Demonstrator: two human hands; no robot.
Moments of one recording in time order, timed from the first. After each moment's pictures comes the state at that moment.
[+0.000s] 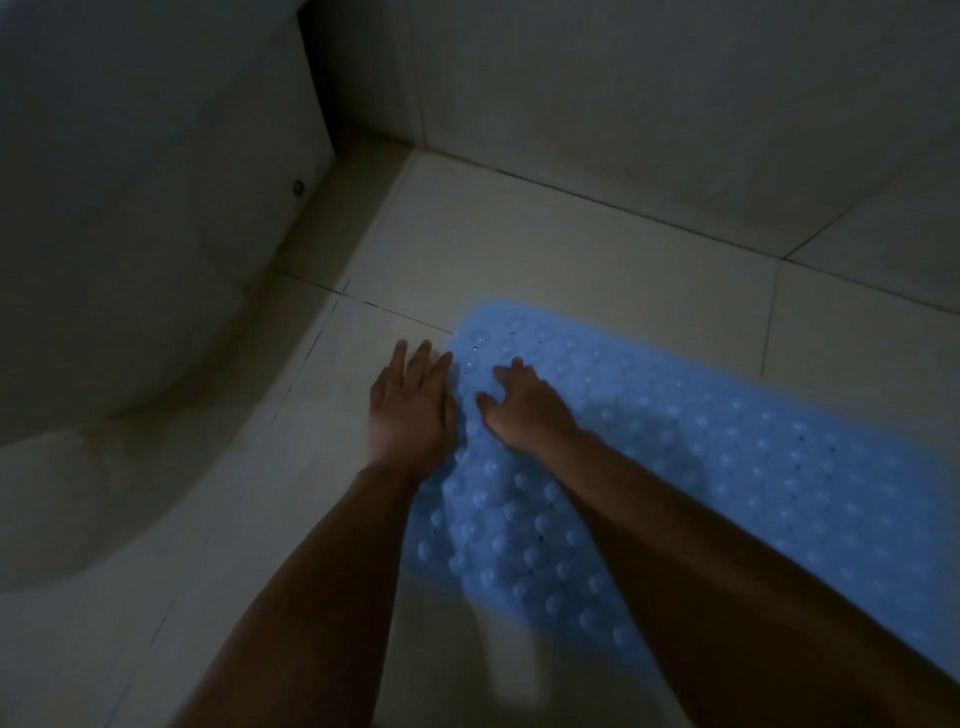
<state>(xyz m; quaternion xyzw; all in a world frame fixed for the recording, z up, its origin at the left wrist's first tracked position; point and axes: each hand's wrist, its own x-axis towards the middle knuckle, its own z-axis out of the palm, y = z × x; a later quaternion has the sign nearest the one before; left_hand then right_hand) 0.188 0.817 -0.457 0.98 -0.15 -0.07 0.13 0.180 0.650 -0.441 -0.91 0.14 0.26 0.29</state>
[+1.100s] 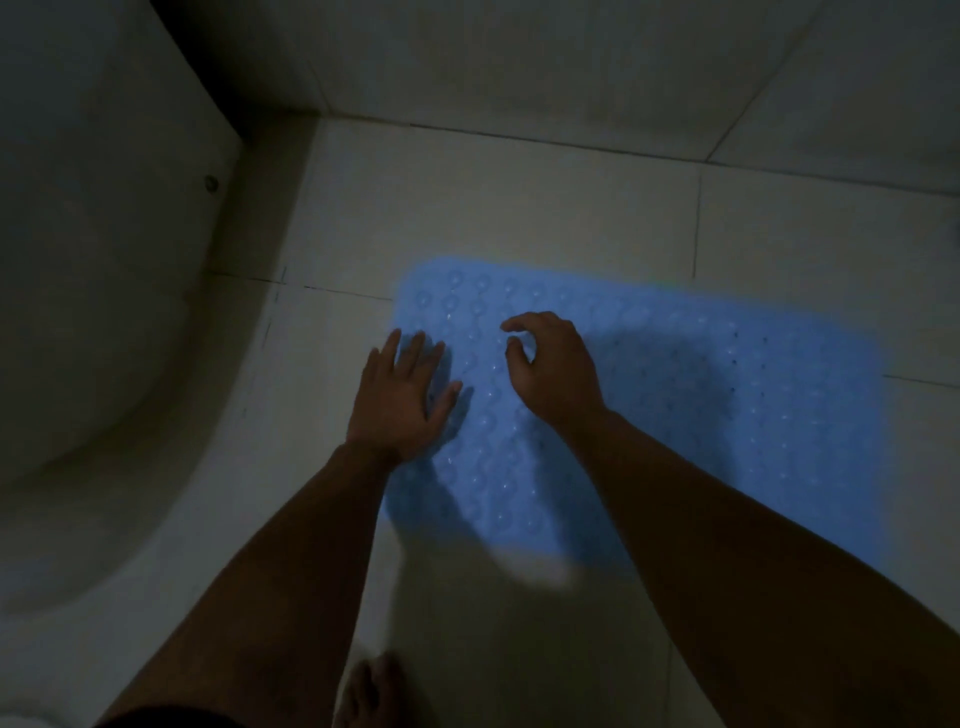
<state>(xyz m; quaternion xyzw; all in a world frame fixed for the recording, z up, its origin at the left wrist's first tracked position) 0.162 0.805 -0.448 0.94 -0.29 -0.15 0.11 0.106 0.593 -0.414 -0.89 0.21 -0.05 0.41</state>
